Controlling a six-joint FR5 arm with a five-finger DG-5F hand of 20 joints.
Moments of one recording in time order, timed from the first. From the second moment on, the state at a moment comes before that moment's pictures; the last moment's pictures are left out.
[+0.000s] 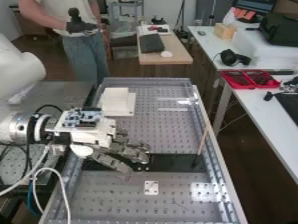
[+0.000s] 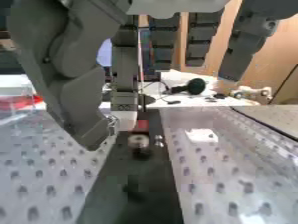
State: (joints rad) arm 1.23 -1.91 -2.09 -2.42 -1.89 -0.81
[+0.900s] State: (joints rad) arm 1.55 -1.72 -2.16 -2.47 -2.02 -0.74
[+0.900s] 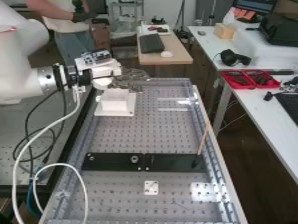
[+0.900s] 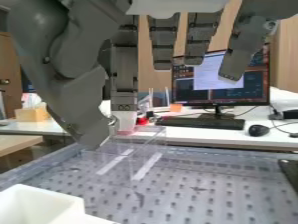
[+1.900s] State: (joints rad) arm 1.67 -1.77 -2.21 -2.52 -1.84 -0.75
